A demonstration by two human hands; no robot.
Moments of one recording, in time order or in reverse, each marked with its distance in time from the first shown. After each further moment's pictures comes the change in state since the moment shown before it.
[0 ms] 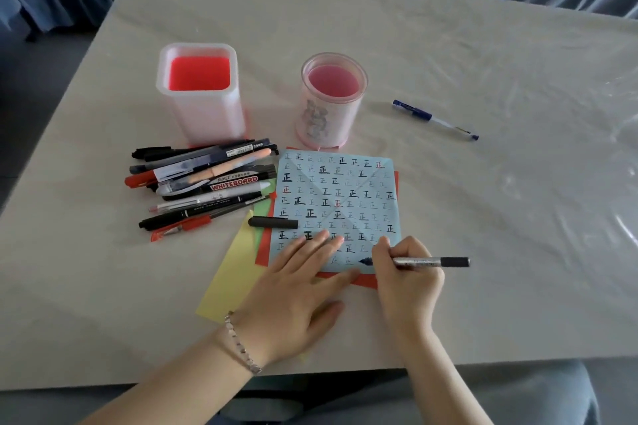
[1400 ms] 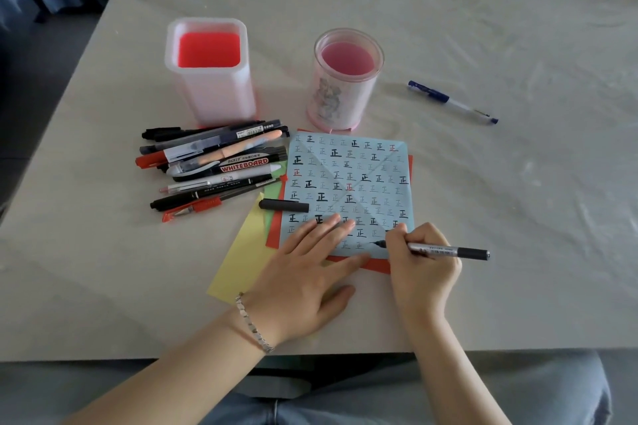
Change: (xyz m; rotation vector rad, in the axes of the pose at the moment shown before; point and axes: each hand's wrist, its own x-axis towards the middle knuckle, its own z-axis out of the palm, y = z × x) left_hand 0.001 0.000 0.000 -0.025 0.004 -0.015; right_hand -0.001 0.004 0.004 0.014 0.037 -0.056
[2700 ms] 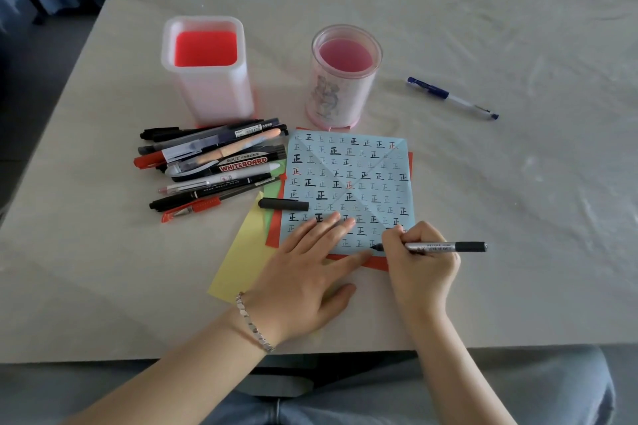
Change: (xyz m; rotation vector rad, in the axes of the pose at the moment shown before) left_hand 0.001 0.000 0.000 -0.013 0.004 -0.001; right_hand 0.000 0.000 0.000 0.030 -0.045 0.037
